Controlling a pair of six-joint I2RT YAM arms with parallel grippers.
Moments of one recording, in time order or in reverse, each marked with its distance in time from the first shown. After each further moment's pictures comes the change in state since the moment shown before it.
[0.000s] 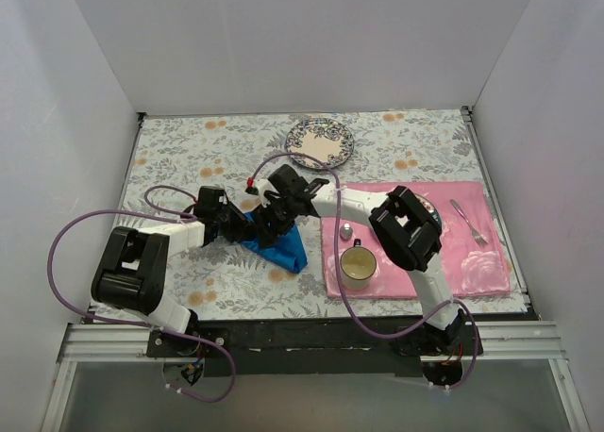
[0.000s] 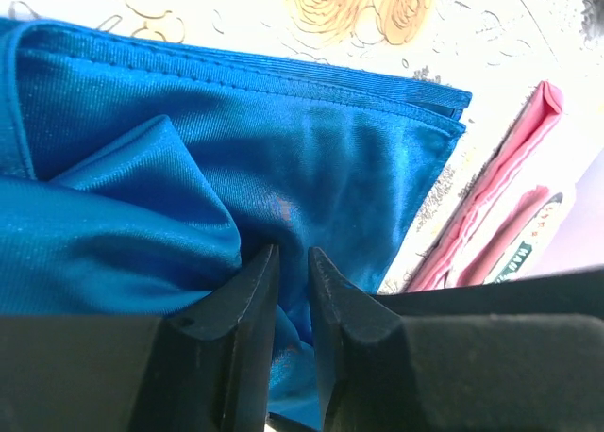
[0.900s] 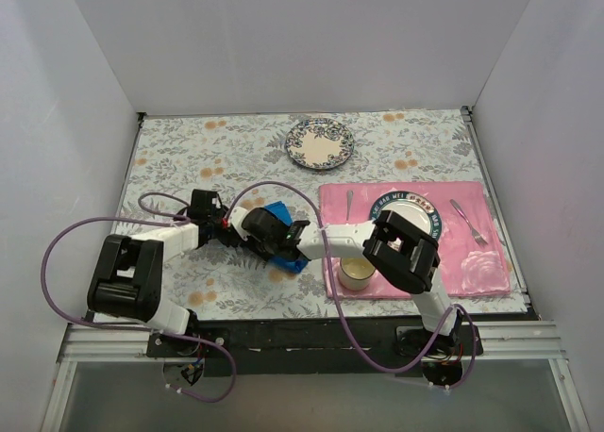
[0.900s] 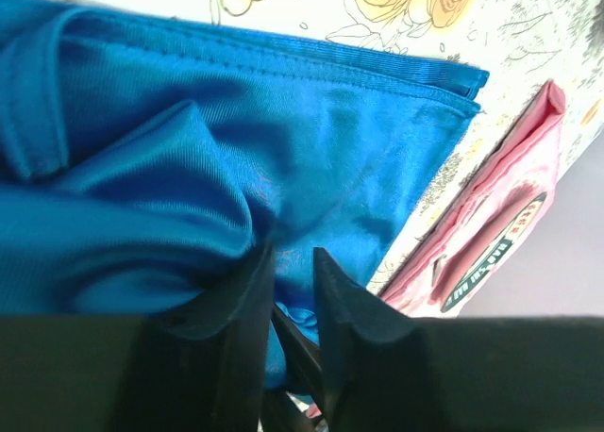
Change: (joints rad) left arm 0.055 -0.037 -0.025 -0.053 0.064 -0.034; right arm 0.277 -0.088 -0.175 0.242 0.701 -0.179
